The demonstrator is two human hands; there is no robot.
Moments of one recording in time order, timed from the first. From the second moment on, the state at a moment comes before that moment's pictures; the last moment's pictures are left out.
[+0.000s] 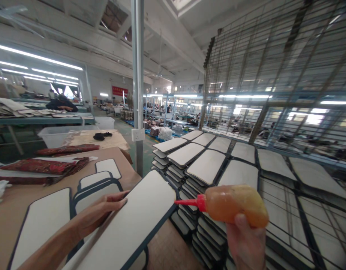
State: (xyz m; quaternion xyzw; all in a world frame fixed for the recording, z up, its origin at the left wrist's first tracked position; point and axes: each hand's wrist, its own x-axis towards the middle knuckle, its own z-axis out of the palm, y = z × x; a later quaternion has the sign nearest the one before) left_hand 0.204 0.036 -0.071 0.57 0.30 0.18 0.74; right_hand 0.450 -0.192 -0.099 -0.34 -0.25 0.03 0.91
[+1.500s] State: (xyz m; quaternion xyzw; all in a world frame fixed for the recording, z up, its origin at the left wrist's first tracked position) left_hand 0.226 0.034 -0.082 0.54 0.32 0.22 0.74; right_hand 0.432 -0.177 -0.107 -0.36 -0.27 0.05 0.89
